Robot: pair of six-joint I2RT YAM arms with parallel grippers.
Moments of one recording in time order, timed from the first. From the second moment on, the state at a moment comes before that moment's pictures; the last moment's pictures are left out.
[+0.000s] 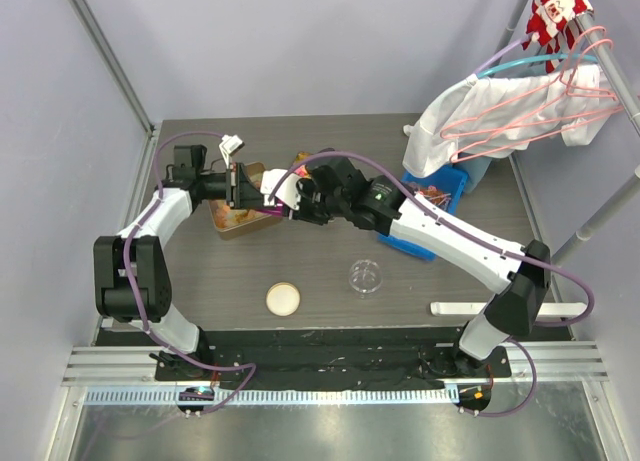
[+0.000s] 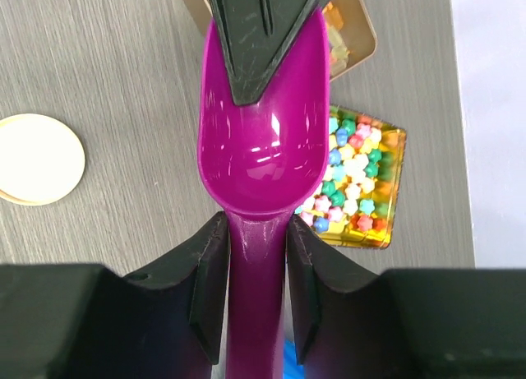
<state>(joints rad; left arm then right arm) -0.02 1.61 1.10 -0.26 1.49 -0.23 0.95 1.62 1.61 -0.62 -0.04 -0.61</state>
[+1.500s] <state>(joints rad) -0.02 1.61 1.10 -0.16 1.48 -0.30 0.96 1.59 1.56 -0.57 -0.03 -0.69</state>
